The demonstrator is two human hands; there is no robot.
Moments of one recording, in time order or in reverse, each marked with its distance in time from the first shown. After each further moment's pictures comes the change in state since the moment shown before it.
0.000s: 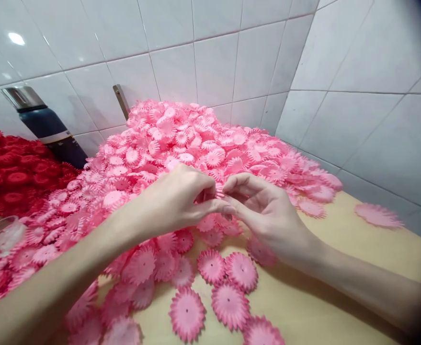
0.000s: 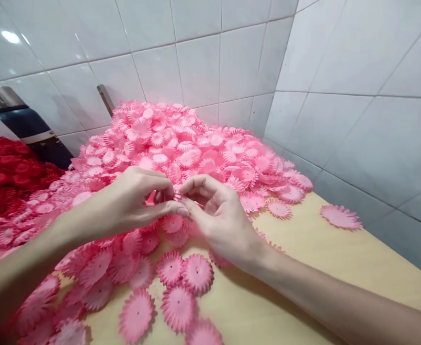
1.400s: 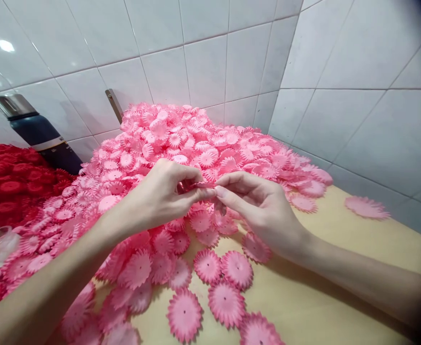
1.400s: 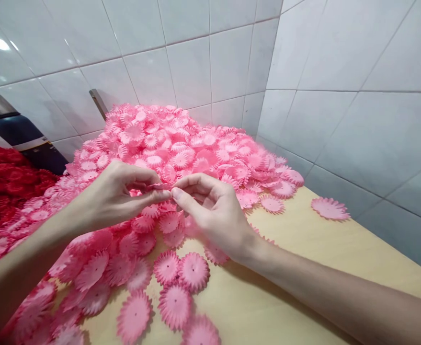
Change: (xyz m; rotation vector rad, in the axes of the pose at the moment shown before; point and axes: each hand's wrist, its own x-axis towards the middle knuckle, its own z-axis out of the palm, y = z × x) left_hand 0.001 -0.005 -0.005 -0.156 0.063 -0.066; right_hand 0.001 -0.002 -0.002 -0.072 0.077 -0.012
